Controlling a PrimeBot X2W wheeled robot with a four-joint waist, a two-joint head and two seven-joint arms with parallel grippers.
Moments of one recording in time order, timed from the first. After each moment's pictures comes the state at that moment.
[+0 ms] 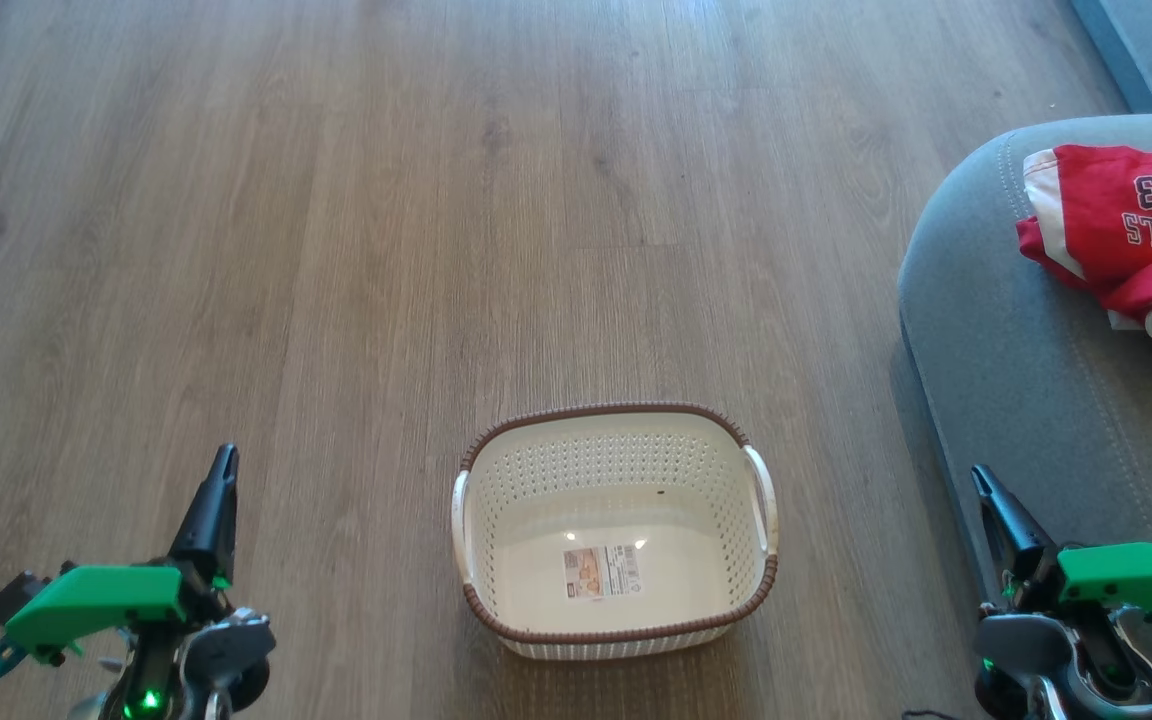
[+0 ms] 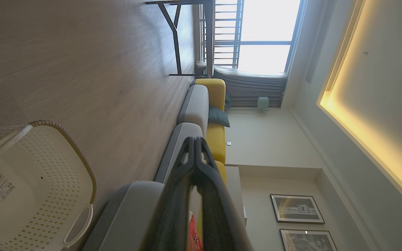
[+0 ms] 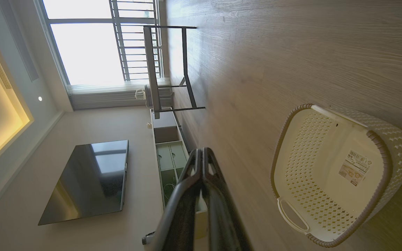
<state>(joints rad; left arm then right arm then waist) -0.05 0.05 0.08 0.27 -1.61 -0.12 0.11 -0.06 -0.04 -0.13 0.28 1.60 0.12 0.11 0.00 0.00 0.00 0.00</state>
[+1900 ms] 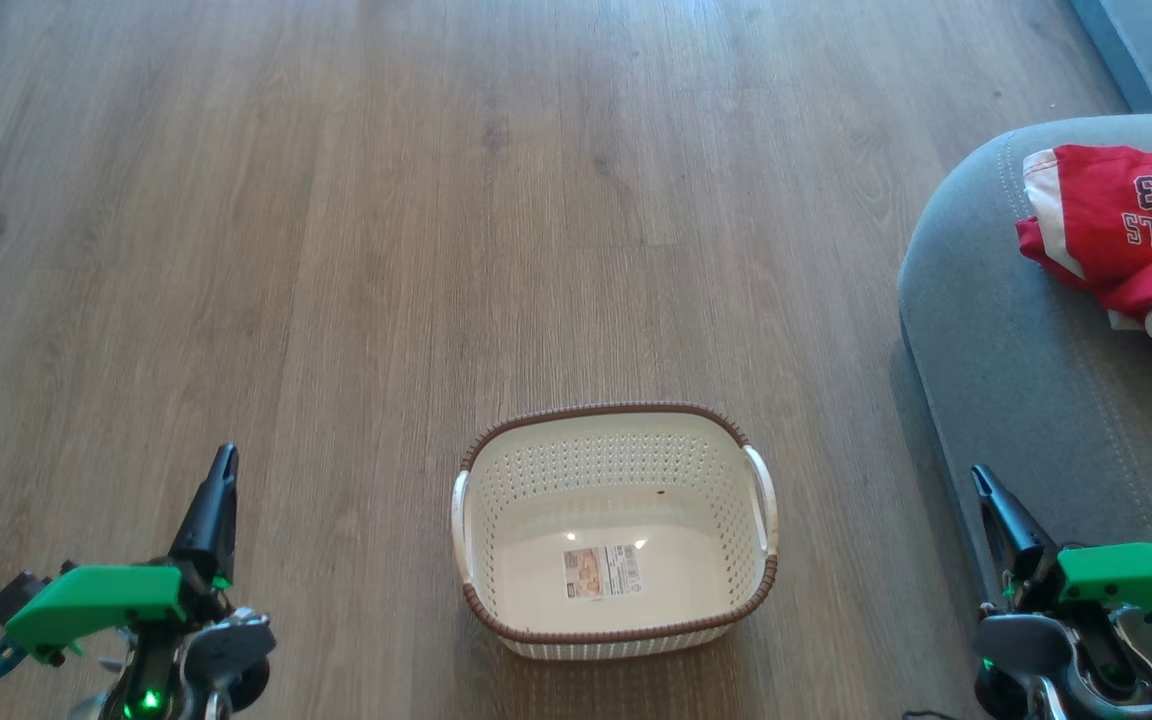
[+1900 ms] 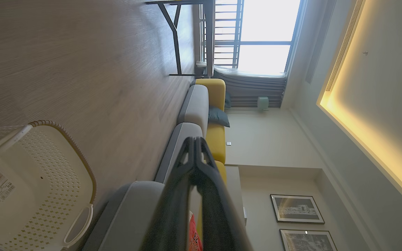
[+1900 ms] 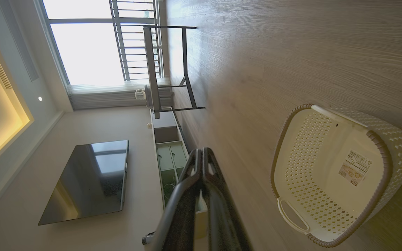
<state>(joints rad) -0.05 0.05 0.08 0.27 -1.61 -0.12 0.11 -0.06 -0.04 -0.13 0.28 1.60 0.12 0.11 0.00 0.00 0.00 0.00</state>
